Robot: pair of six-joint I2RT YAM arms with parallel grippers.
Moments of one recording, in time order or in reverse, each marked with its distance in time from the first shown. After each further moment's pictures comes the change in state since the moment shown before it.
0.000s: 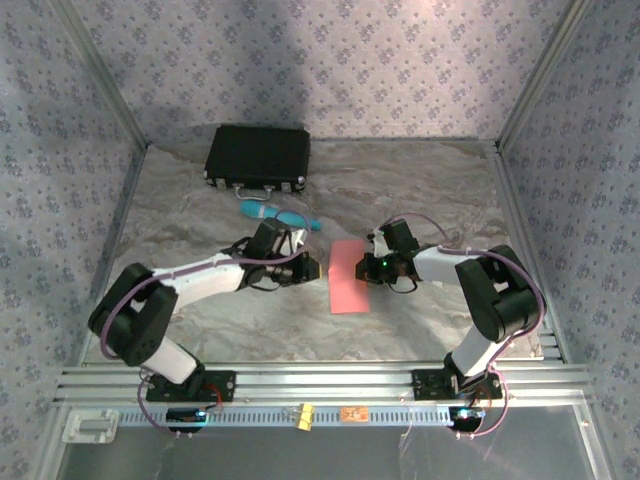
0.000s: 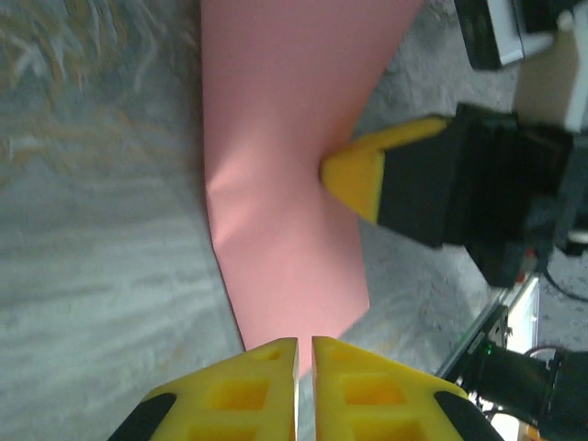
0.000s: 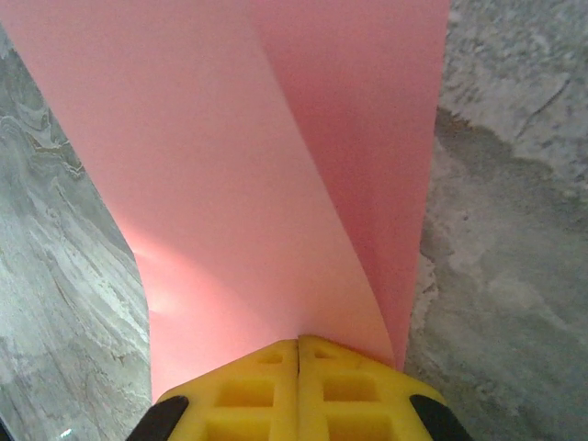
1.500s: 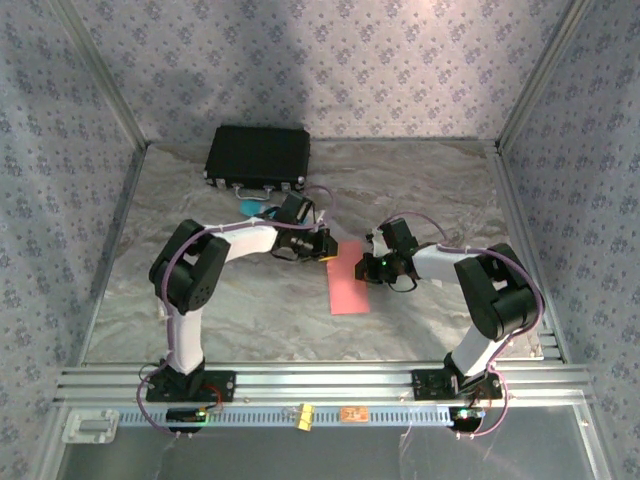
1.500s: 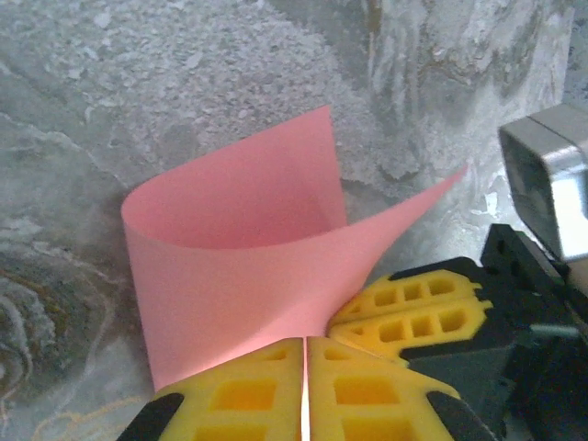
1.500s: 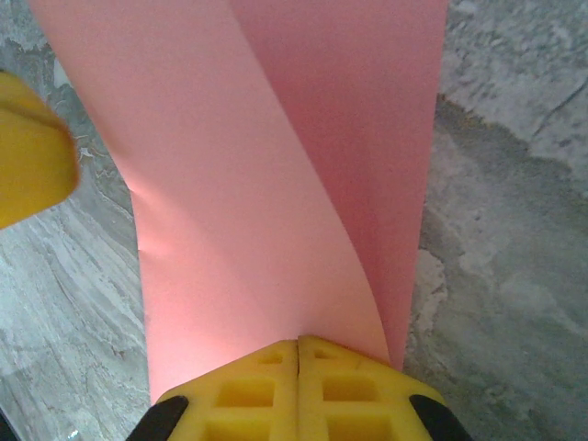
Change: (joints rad) left arm 0.049 0.417 0.403 -0.121 0.104 0.100; right arm -0.002 0.011 0.019 -0.032 -0.007 -0.014
